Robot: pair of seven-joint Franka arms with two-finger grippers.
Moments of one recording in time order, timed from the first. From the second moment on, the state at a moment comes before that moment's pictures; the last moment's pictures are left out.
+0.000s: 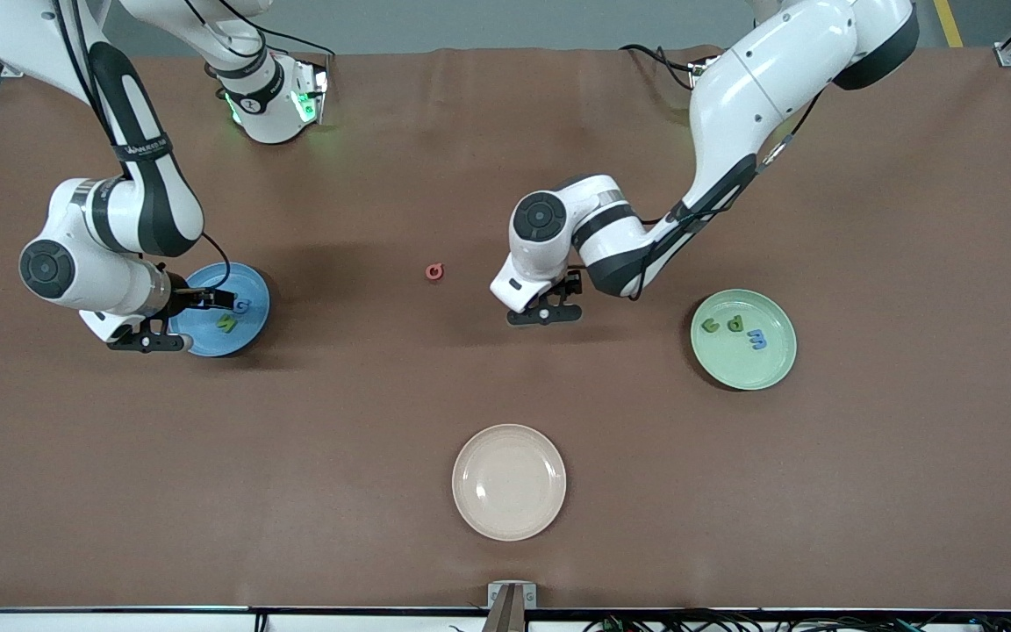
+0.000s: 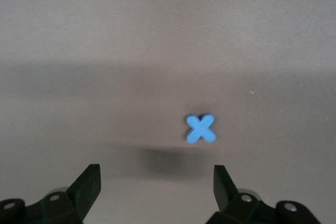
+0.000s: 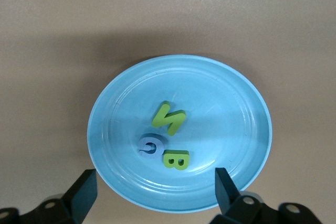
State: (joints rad) left arm -0.24 0.82 -0.67 -1.65 0.56 2.20 -1.19; right arm 0.09 0.25 -0.14 -2.18 0.04 2.19 -0.05
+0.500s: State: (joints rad) left arm -0.35 0.89 -0.57 -1.52 0.56 2.25 -1.19; right arm 0.19 0.23 -0.11 -2.19 0.05 2.19 0.11
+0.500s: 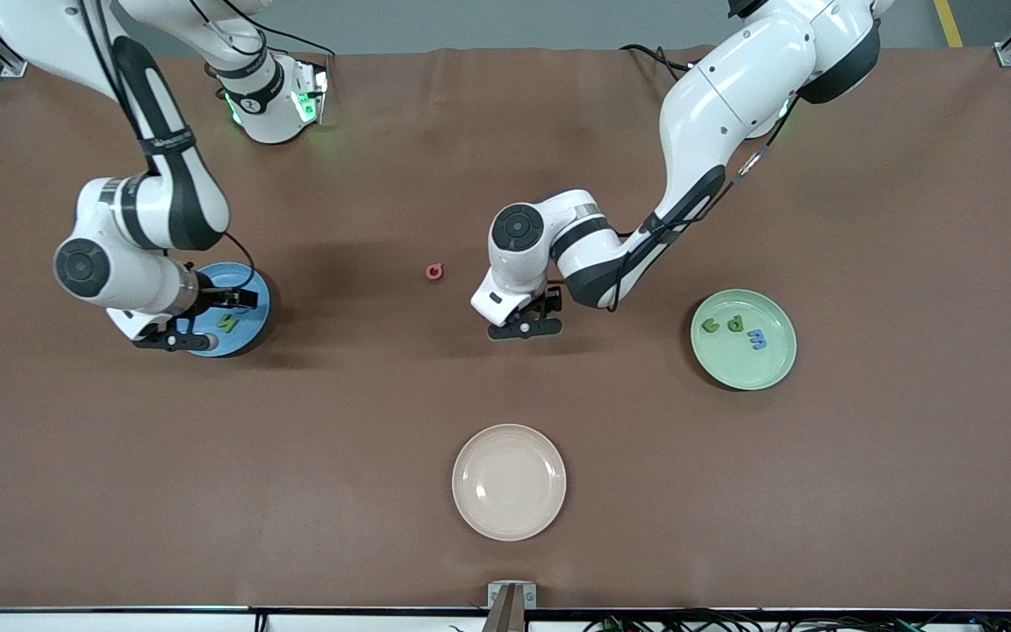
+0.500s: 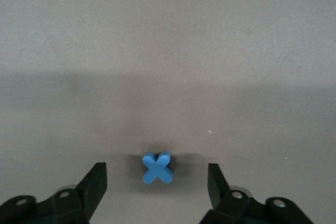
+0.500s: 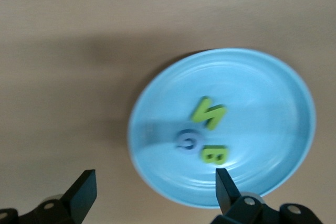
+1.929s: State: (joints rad) left arm -0.35 0.91 -0.56 -1.51 0.56 2.27 -1.19; right arm 0.80 0.36 -0.11 -2.27 0.12 2.67 0.70
